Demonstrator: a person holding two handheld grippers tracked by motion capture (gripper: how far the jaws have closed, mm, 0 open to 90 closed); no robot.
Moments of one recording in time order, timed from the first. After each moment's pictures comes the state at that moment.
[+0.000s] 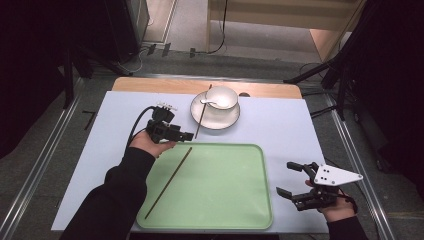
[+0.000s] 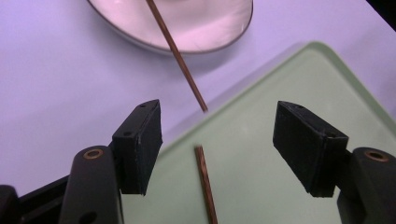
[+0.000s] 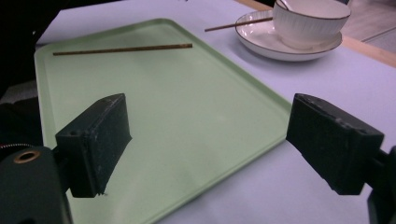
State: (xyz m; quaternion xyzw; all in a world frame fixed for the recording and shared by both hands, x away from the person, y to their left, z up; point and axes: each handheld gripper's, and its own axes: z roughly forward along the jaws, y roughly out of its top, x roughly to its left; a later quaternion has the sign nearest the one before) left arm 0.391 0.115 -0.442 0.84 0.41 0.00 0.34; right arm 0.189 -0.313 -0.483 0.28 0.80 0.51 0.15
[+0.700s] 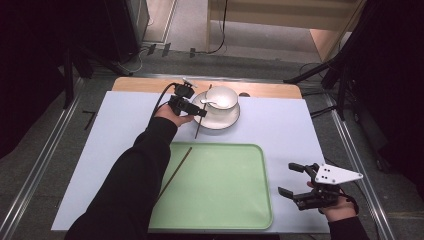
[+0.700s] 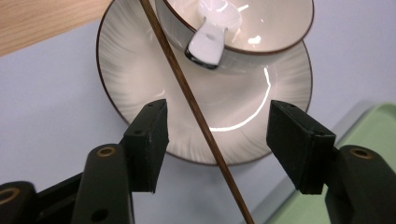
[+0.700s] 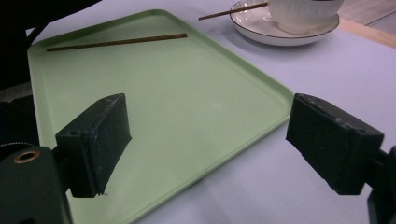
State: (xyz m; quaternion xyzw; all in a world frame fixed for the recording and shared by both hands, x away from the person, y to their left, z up) left arm 0.476 0.062 -0.453 0.85 0.42 0.03 0.31; right arm 0.190 -0.319 -0.488 0.30 0.79 0.51 0.14
